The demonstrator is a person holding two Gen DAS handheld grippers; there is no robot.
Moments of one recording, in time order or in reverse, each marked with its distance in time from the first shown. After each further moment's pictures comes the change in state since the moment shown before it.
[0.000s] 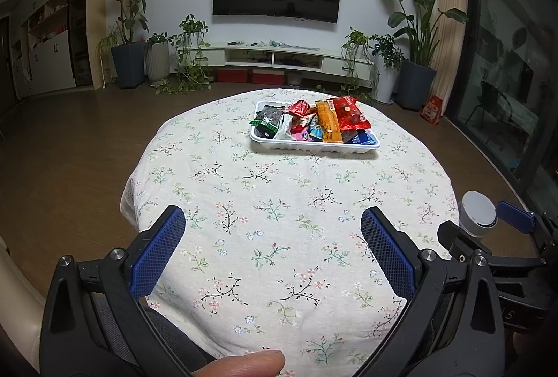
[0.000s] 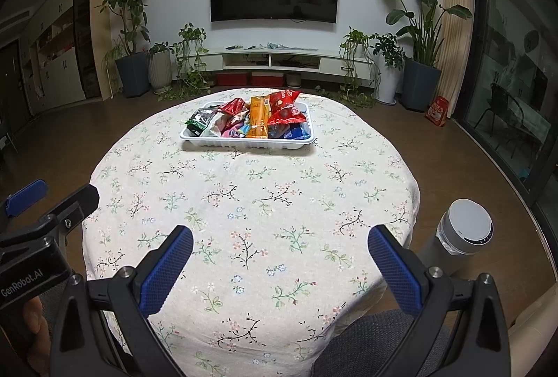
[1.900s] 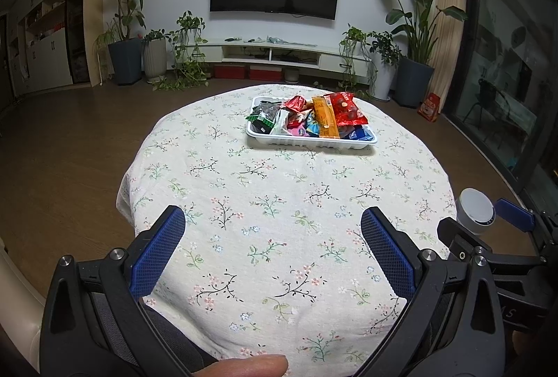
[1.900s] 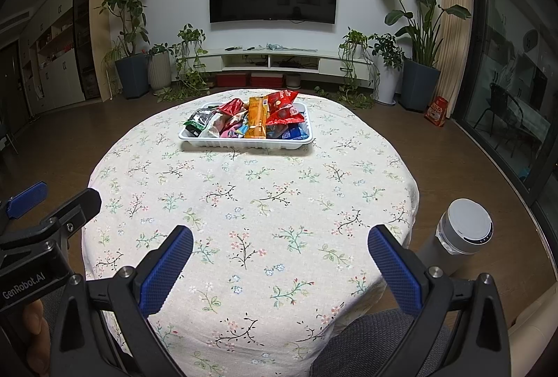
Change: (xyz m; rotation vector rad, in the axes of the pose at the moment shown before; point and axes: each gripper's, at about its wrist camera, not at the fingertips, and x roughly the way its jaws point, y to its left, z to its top) left arm -0.001 -0.003 -0.003 -0.005 0.014 -0.011; right arm -0.001 0.000 -0.001 -0.002 -0.003 -0.002
